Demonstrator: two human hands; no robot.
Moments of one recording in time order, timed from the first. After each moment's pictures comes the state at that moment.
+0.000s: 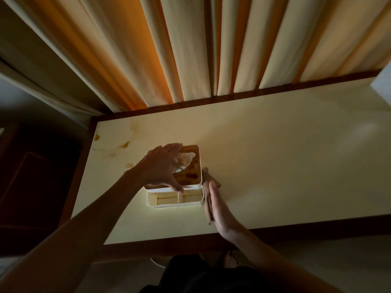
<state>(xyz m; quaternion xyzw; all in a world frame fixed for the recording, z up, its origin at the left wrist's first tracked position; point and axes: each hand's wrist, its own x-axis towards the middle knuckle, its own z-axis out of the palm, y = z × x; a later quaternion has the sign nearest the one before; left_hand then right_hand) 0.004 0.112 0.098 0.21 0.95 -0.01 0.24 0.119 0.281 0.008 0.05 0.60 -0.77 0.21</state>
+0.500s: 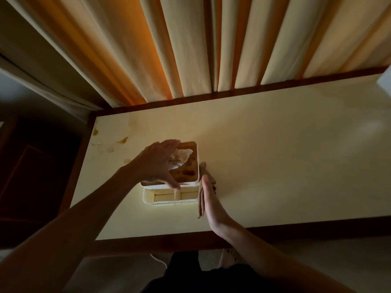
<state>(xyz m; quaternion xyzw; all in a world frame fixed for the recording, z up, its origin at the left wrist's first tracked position) 0.004 0.111 0.092 0.20 0.95 -0.01 0.22 0.112 0.272 0.014 0.10 0.60 -0.77 0.22</state>
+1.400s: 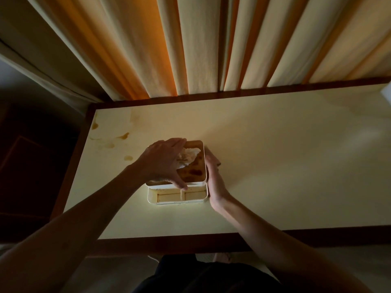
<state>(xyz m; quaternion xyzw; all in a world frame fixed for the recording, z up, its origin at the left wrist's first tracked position) -0.004 0.107 0.083 0.22 0.95 -0.03 0.20 0.061 0.258 0.024 0.15 0.58 -0.77 0.21</state>
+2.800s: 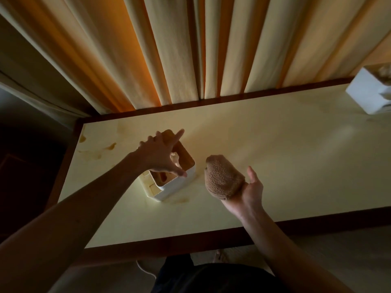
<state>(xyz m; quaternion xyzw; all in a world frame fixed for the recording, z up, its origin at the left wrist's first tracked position) -0.025 0.145 0.086 0.15 0.96 -0.08 0.24 0.095 0.364 0.017 0.32 0.12 -0.93 0.11</state>
